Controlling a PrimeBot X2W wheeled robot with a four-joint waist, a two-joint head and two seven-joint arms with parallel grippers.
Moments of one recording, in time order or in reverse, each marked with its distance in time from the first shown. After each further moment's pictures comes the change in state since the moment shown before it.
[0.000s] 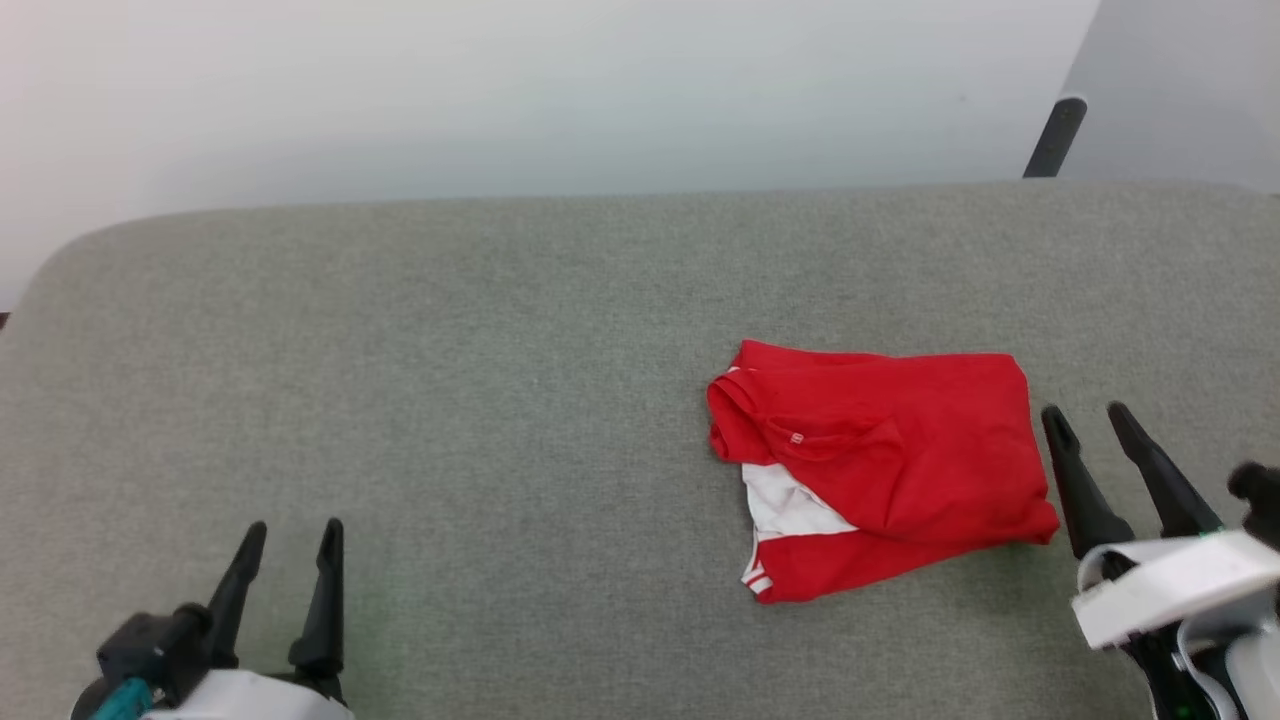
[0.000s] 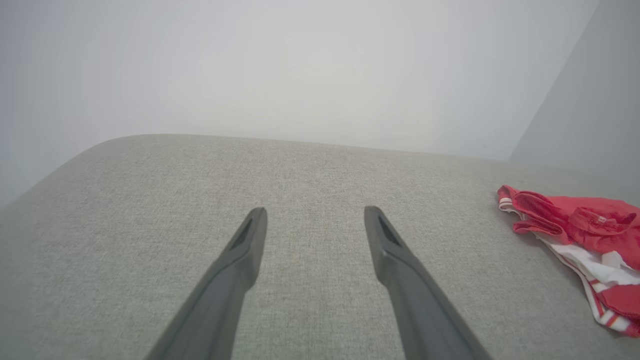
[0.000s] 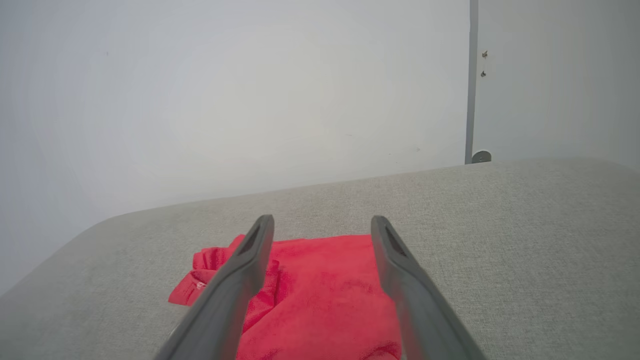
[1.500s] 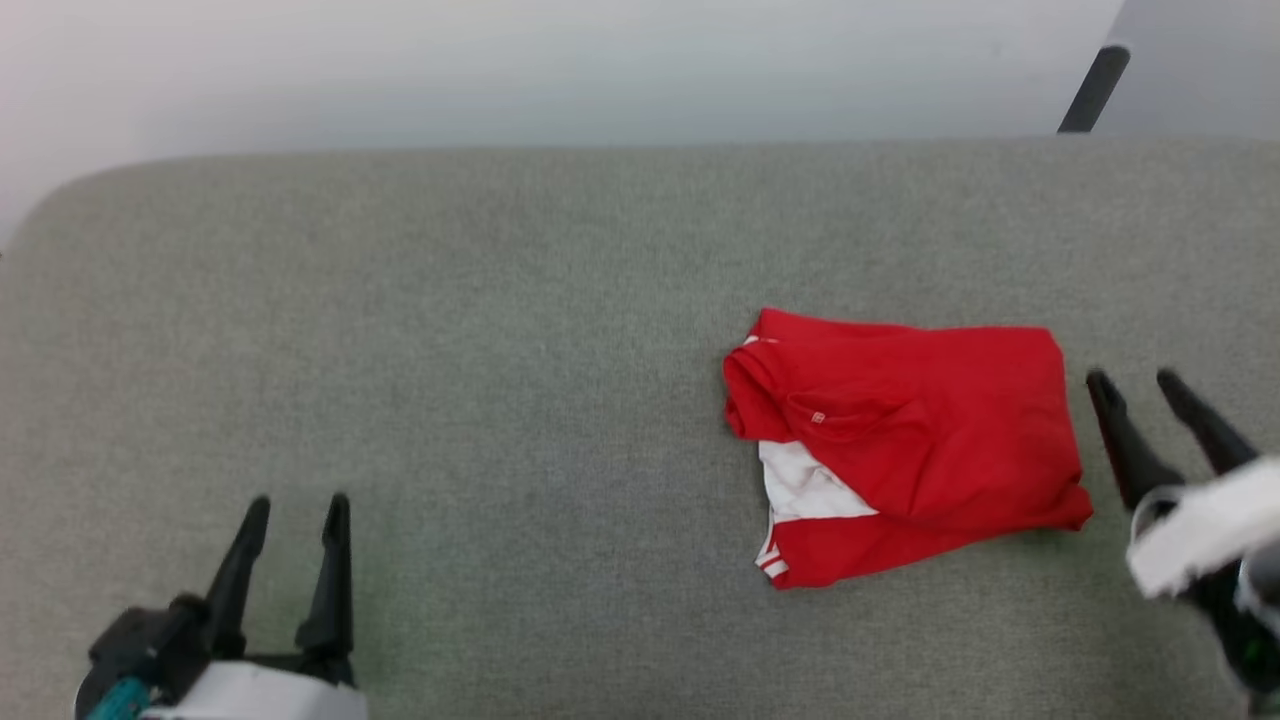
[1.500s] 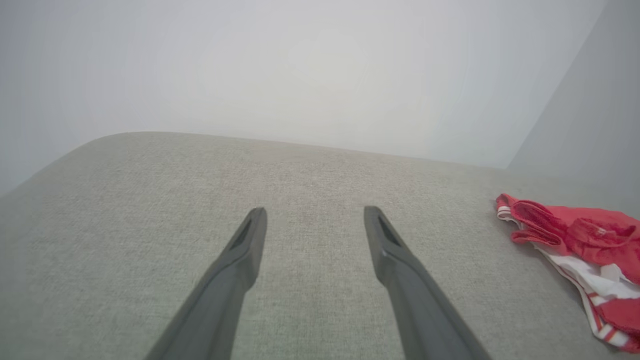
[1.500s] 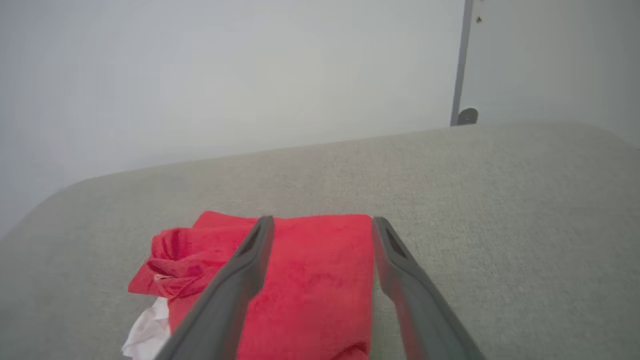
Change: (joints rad) left arm 0.045 -0.036 0.022 -0.118 0.012 0.003 0.000; right arm 0.036 0.053 -0.195 -0.168 -0.088 0.000 0.297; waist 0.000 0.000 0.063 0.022
